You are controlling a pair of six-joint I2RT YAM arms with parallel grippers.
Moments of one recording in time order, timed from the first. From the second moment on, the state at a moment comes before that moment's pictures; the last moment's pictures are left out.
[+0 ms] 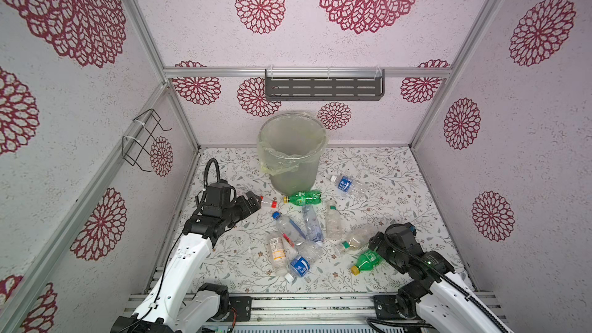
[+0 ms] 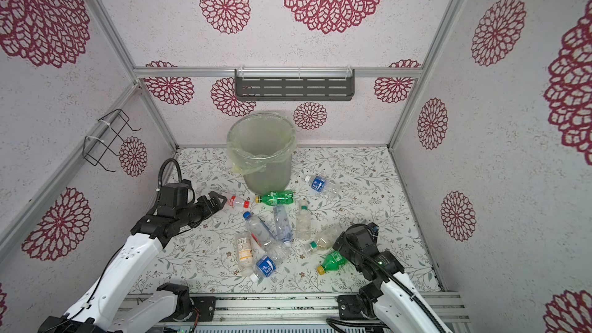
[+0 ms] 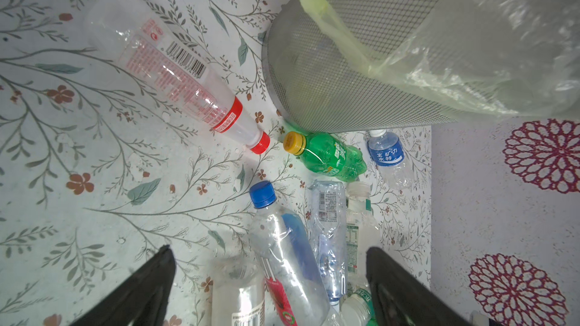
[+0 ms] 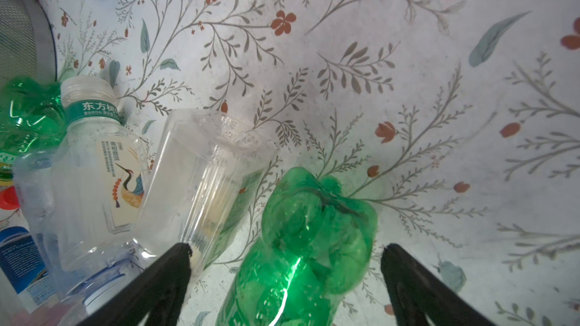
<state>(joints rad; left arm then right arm) -0.17 1.00 0.79 -0.56 0.22 -0.73 0.47 0.60 0.40 -0.82 0.15 1.05</state>
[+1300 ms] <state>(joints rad) -0.19 1.02 0.67 -0.48 0.18 -0.74 0.47 0.46 0.22 -0.72 0.05 1.16</state>
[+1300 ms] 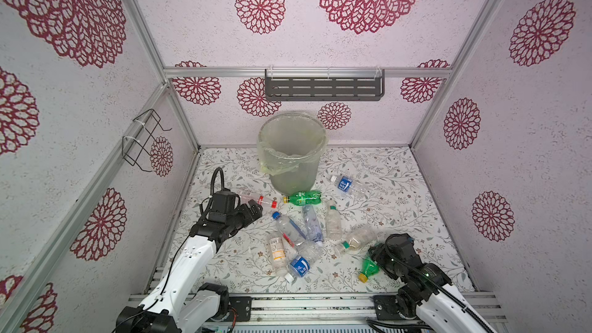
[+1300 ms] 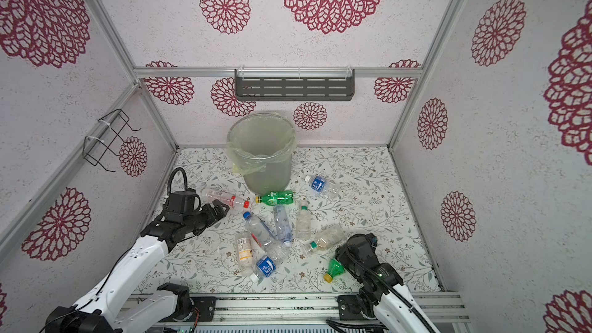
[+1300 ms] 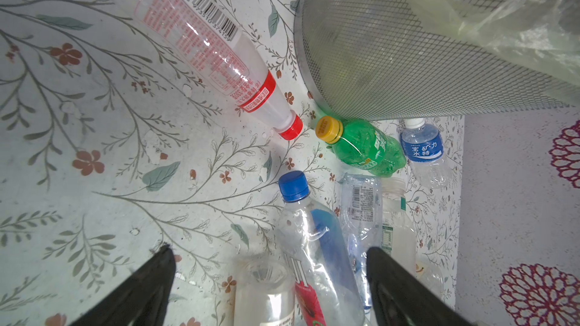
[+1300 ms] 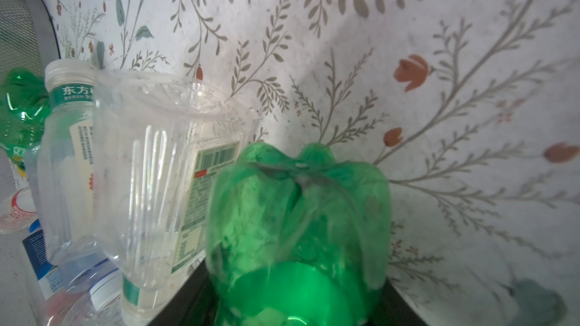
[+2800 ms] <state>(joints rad) -0.19 0.99 0.62 -0.46 0.15 -0.74 0.47 0.56 0.50 -0.80 0.13 1.07</state>
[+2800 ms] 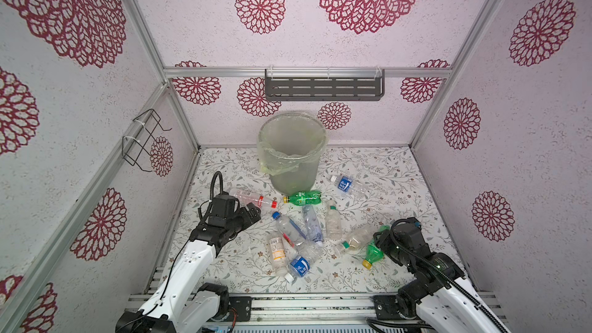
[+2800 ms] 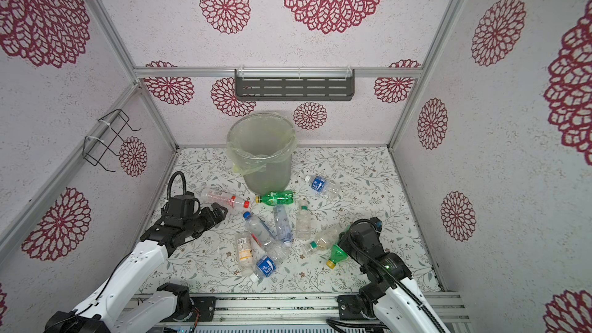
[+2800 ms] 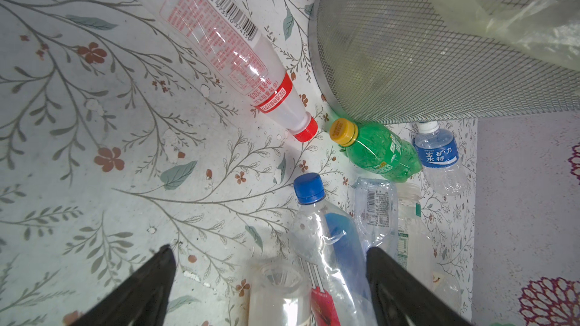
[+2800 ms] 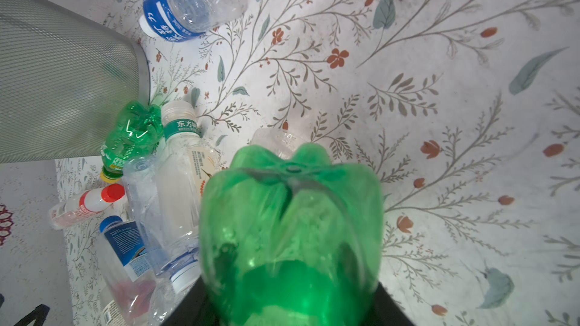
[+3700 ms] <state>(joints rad) -0.19 0.97 0.62 -0.47 0.15 -0.76 0.47 0.92 0.85 -0.56 0.04 0.88</state>
